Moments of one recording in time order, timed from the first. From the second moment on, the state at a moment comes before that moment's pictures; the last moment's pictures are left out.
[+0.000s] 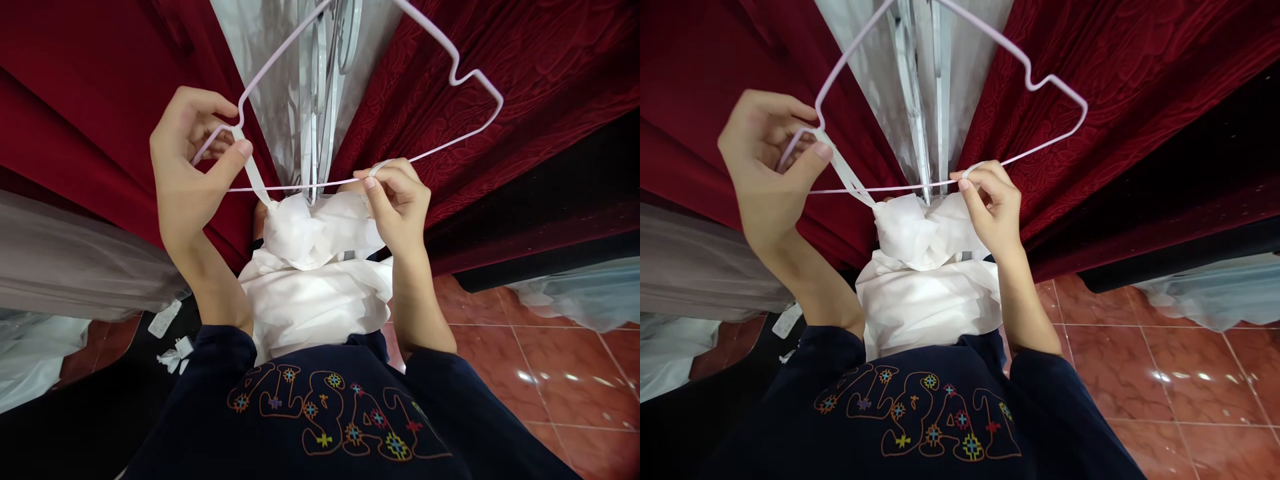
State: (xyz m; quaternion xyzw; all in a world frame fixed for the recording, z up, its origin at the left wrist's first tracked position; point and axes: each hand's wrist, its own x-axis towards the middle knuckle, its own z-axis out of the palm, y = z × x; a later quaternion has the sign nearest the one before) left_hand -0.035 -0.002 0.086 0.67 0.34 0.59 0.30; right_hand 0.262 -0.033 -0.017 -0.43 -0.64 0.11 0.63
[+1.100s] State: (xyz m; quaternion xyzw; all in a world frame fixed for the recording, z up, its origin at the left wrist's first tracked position) left_hand 0.006 0.000 0.007 0.32 0.30 0.81 0.39; right_hand 0.372 -0.019 0.027 -0.39 -0.40 0.07 0.83
